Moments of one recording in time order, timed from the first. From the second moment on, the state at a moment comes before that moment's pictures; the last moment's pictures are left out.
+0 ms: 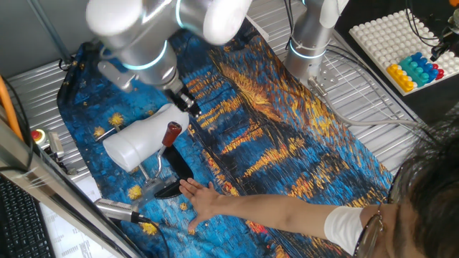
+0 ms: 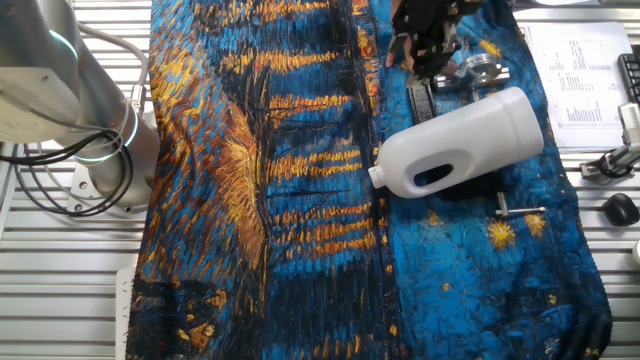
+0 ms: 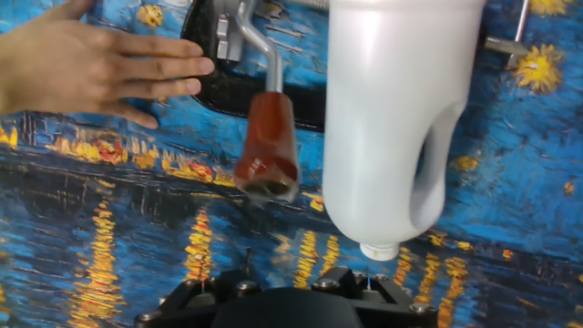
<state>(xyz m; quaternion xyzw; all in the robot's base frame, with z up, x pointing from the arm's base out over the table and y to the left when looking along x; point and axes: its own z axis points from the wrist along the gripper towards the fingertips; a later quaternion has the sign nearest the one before) 0.486 0.070 0.214 0.16 -0.98 0.01 0.11</state>
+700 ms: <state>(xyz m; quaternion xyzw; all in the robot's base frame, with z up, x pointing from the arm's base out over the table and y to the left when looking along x) 0.476 0.059 0.199 0.17 -0.98 -0.01 0.06</state>
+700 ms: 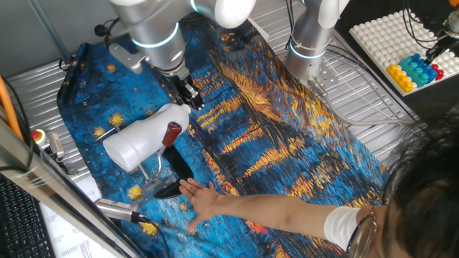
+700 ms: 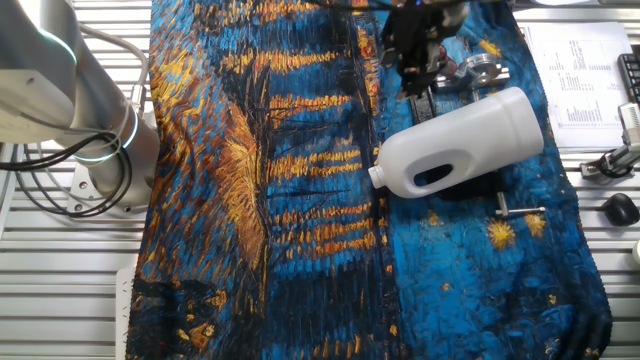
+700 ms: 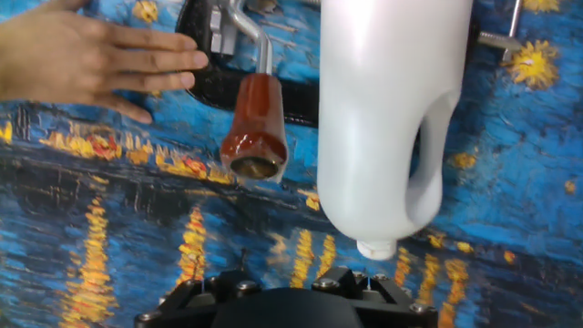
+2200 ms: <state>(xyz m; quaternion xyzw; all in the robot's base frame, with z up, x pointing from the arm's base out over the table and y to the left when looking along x) 0.501 0.087 0.183 0.15 -0.99 -0.03 0.00</state>
